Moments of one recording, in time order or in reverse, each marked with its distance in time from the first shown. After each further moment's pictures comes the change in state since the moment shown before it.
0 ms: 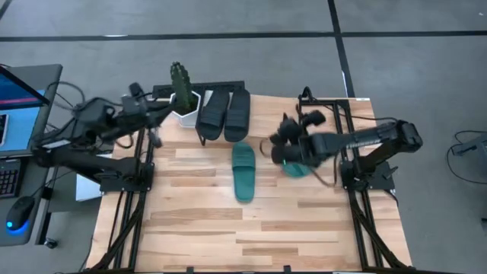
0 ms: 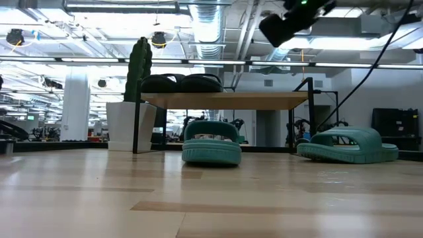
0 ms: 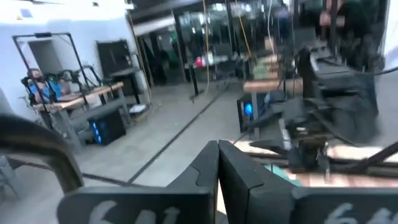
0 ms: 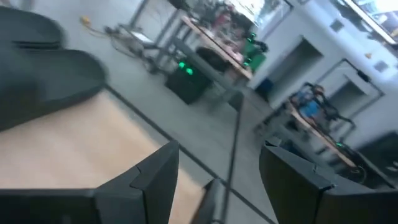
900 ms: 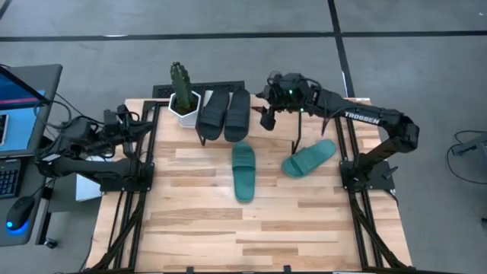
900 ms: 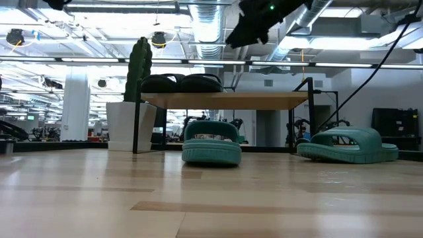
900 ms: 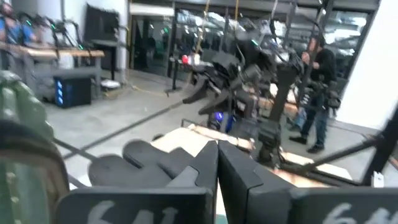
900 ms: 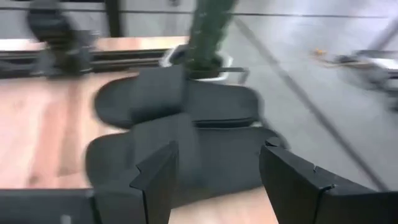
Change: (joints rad) left arm 0.000 -0.507 -0.341 -0.172 0.050 -0.331; right arm -0.515 0.005 0.139 0.563 -1.344 -0.705
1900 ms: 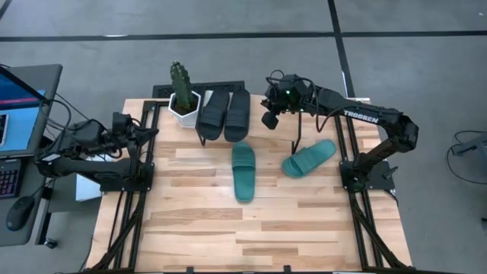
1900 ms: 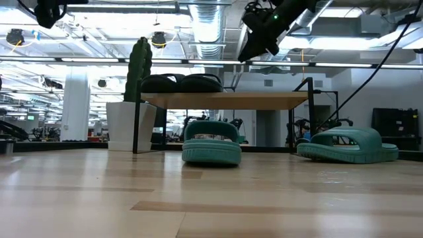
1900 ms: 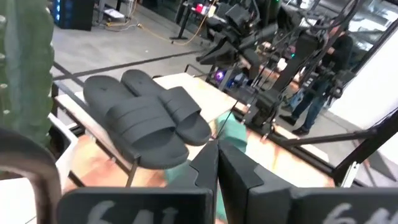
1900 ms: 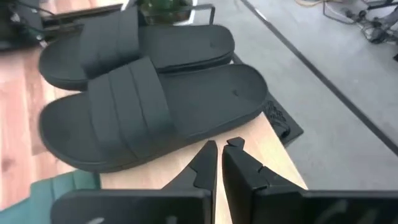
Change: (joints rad) left arm 0.000 0.001 0.001 -0.223 0.007 -0.317; right arm -0.046 0.008 0.003 -0.170 0.015 0.111
